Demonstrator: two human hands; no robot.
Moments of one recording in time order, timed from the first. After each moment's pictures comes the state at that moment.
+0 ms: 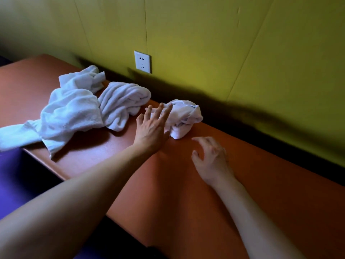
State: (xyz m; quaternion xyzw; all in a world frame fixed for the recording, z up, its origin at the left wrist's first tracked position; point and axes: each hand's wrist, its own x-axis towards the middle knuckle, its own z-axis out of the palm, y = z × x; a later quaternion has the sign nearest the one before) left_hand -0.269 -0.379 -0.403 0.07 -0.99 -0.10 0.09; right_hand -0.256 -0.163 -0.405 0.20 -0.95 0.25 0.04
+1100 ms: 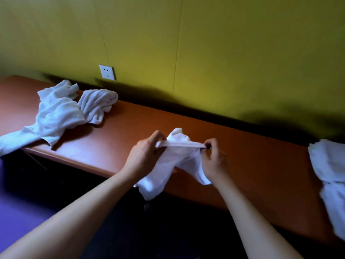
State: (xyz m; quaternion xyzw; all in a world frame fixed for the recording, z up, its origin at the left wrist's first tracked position) left_hand -0.032 -0.239 -0.302 -0.11 -0.92 -0.34 0.15; right_hand -0.064 -0.003 -0.345 0.02 -0.89 0.42 0.17
